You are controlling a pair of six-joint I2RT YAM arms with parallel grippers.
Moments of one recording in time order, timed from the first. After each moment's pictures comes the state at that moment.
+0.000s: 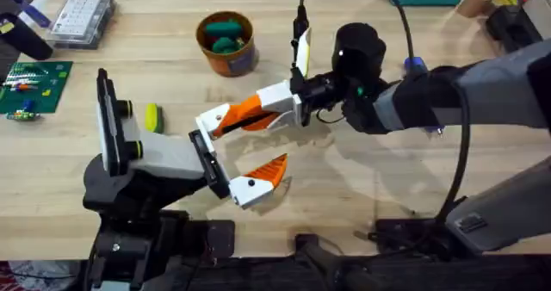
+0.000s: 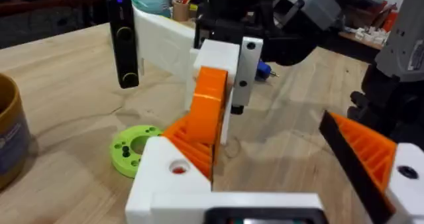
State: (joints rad) left arm -0.06 0.00 0.00 -0.09 1.03 -0.11; right arm 0.58 1.80 0.70 0.94 -1.29 1.46
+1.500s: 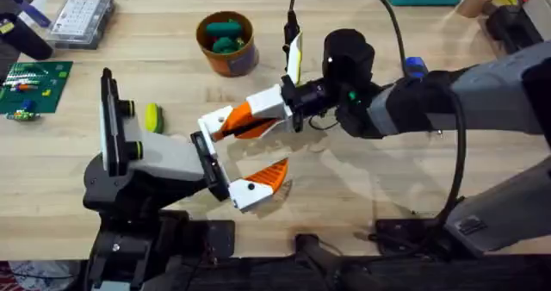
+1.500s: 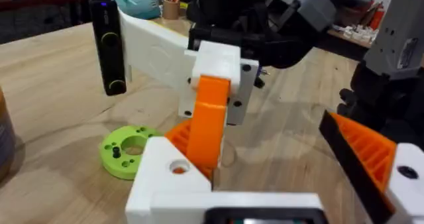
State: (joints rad) left arm -0.05 0.00 0.01 -0.10 1.07 -0.11; right arm 0.63 1.80 0.70 0.91 -1.25 1.42
